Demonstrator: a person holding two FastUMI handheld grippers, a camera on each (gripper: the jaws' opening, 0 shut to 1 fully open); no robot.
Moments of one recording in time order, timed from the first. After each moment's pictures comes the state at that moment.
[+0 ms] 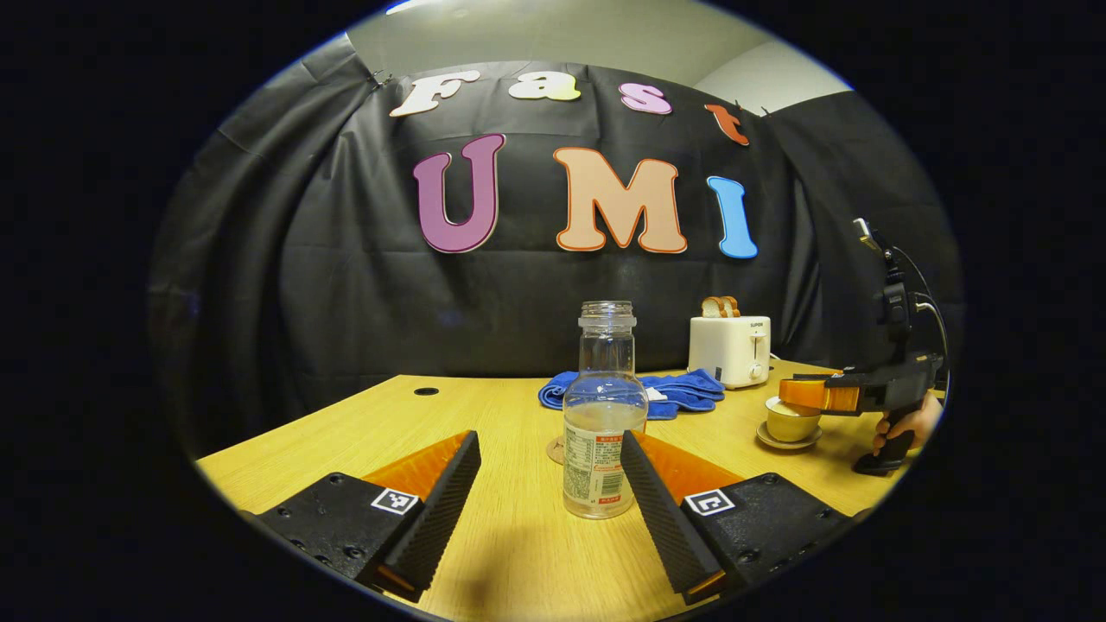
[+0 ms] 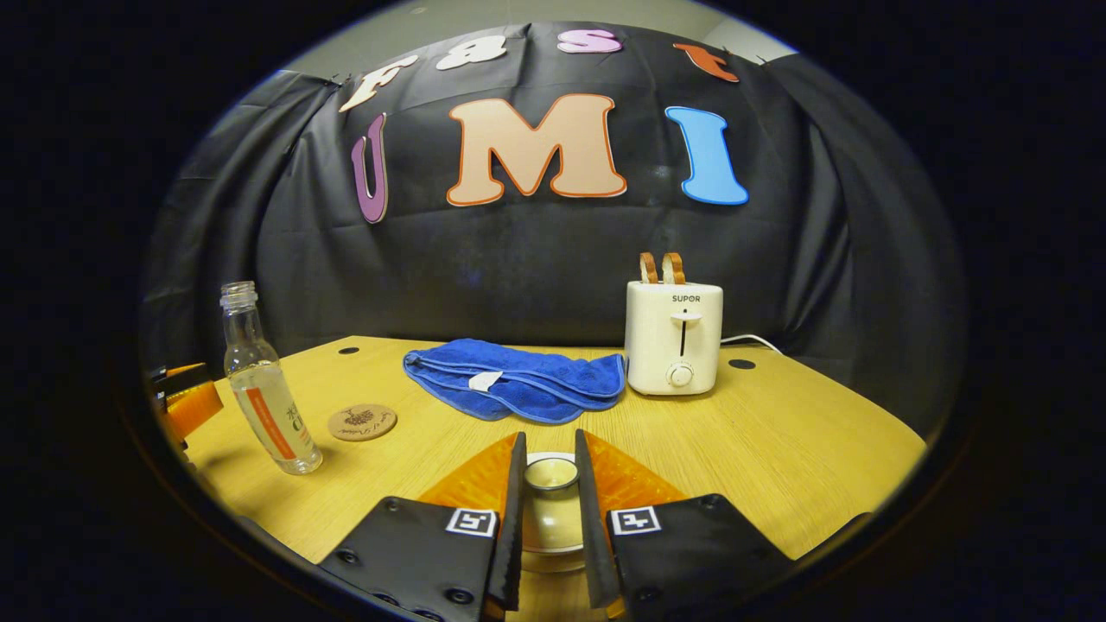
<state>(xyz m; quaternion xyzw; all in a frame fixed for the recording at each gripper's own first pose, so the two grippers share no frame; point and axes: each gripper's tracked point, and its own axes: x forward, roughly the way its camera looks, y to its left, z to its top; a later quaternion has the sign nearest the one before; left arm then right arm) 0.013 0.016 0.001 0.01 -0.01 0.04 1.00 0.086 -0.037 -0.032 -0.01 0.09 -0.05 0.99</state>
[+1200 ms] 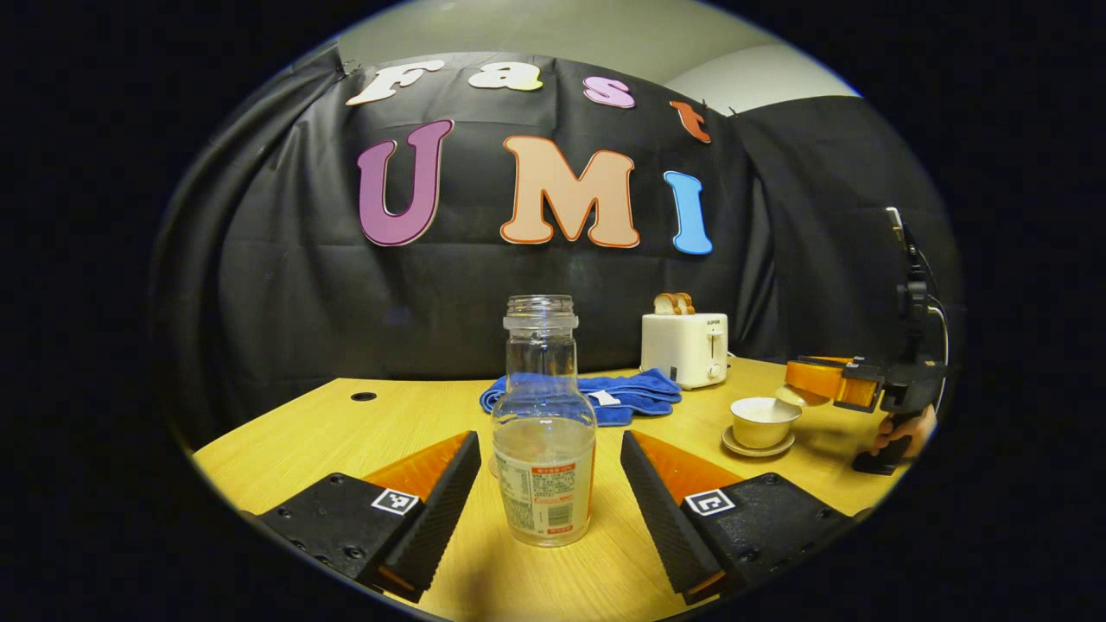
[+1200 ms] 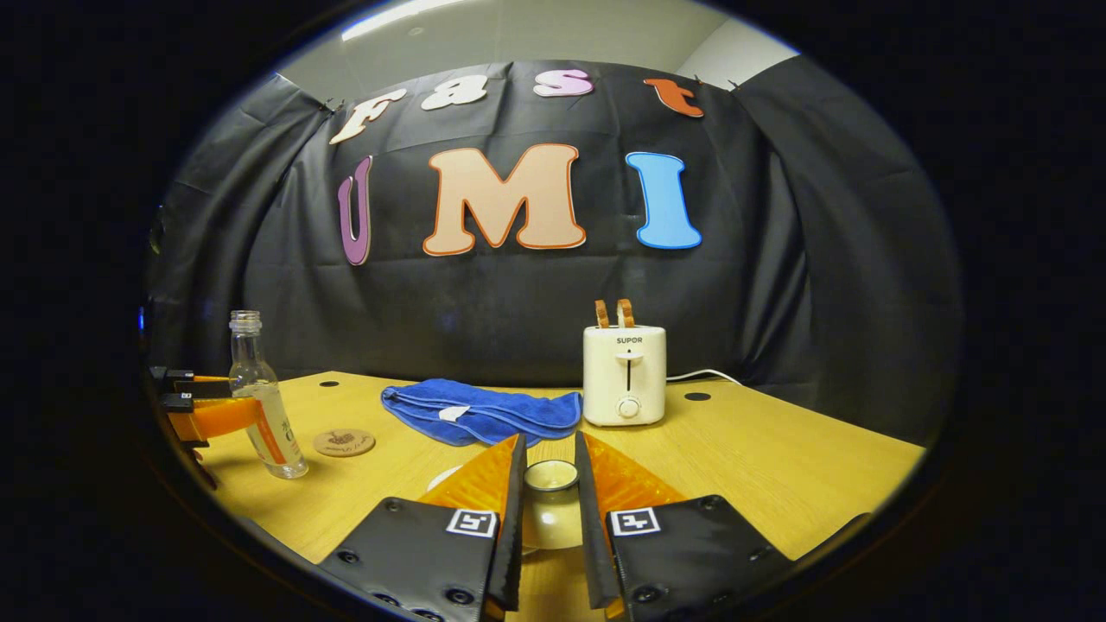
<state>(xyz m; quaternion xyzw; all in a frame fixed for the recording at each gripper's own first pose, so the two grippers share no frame) 0.063 -0.022 -0.003 0.01 0.00 -0.05 1.00 0.044 -0.081 -0.001 0.00 0.00 -0.10 0.99</state>
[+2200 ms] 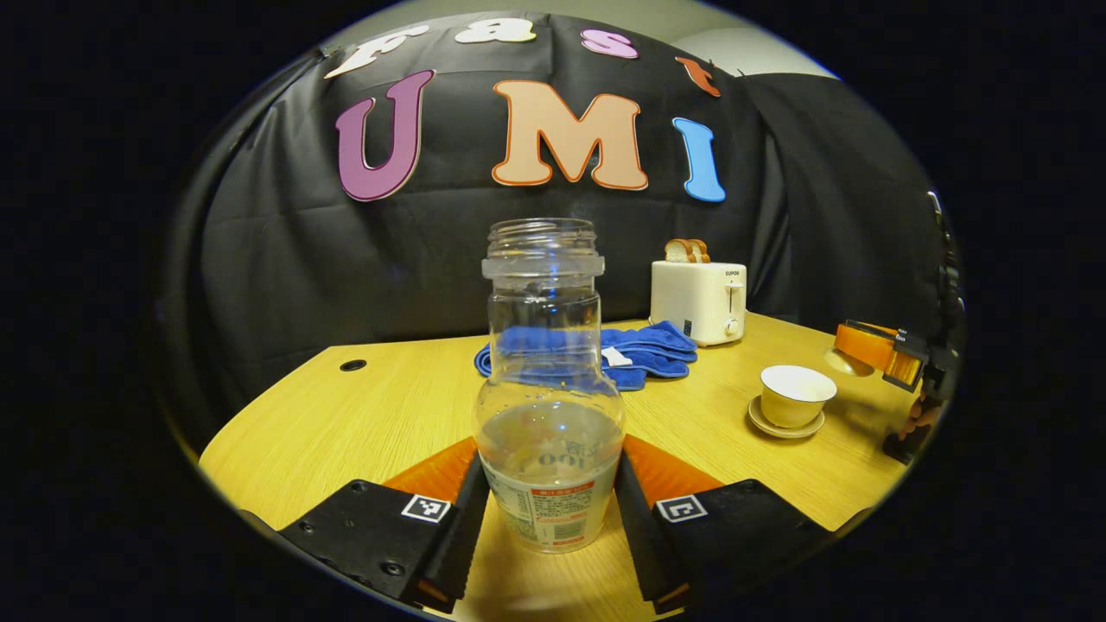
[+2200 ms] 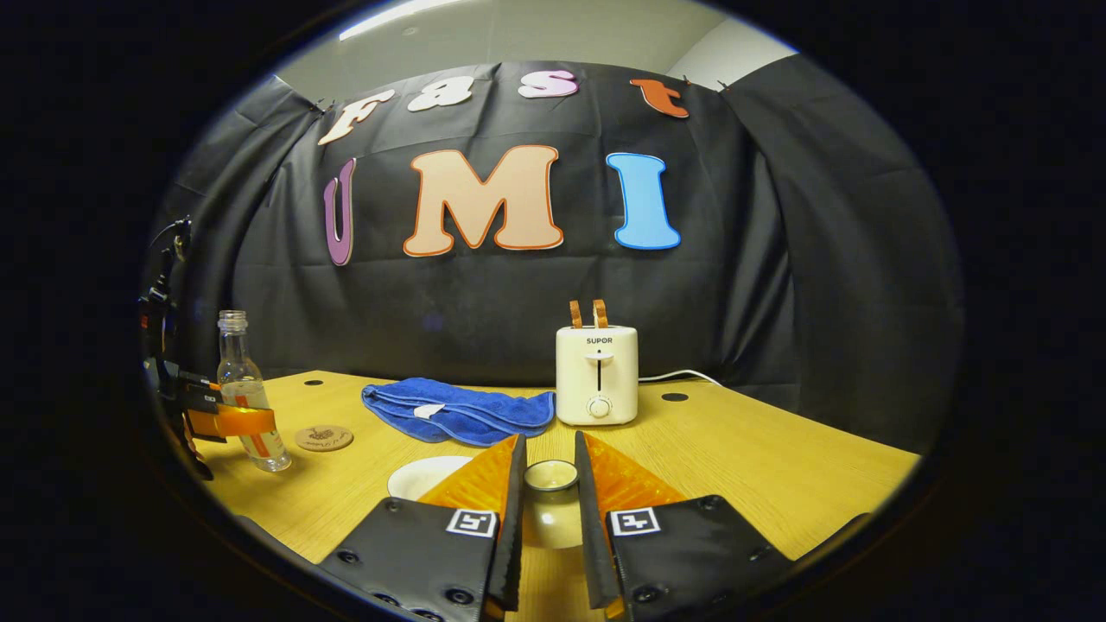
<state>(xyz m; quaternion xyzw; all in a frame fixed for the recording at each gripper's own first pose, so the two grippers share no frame) 0.094 -0.020 -0.033 0.03 0.10 -0.04 0.99 0.035 -0.104 0.001 0.00 0.00 -0.12 0.99</state>
